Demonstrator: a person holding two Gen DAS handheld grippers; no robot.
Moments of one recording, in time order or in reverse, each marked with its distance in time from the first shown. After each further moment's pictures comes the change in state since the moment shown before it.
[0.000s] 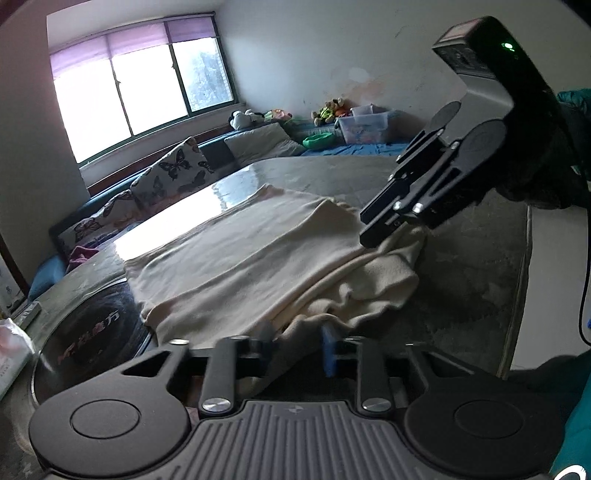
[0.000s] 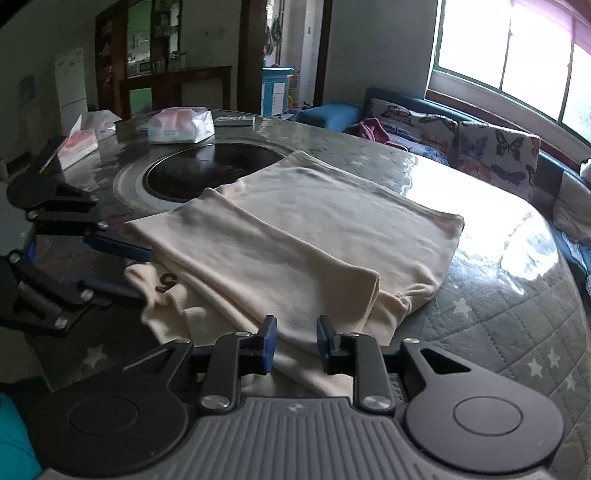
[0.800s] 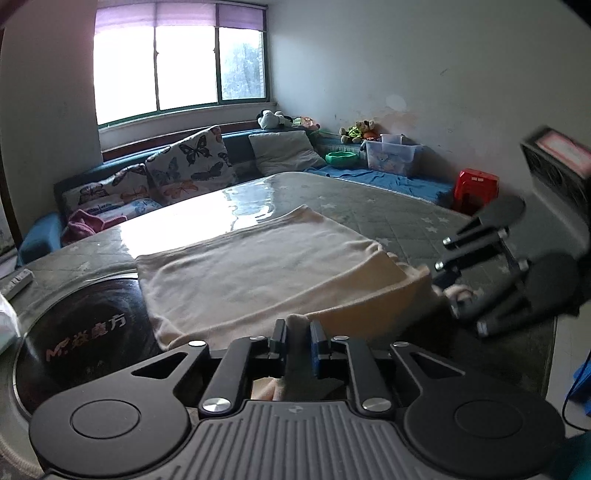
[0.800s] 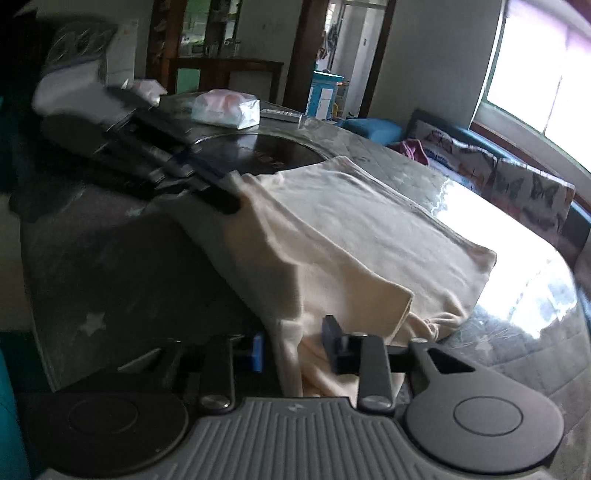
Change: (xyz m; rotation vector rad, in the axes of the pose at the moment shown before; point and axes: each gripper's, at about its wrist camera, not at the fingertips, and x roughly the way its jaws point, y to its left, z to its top) left arm 0.016 0.050 0.025 -0.203 -0.021 -0.018; right arm 0.020 0.006 0.000 -0.141 -0.011 0.086
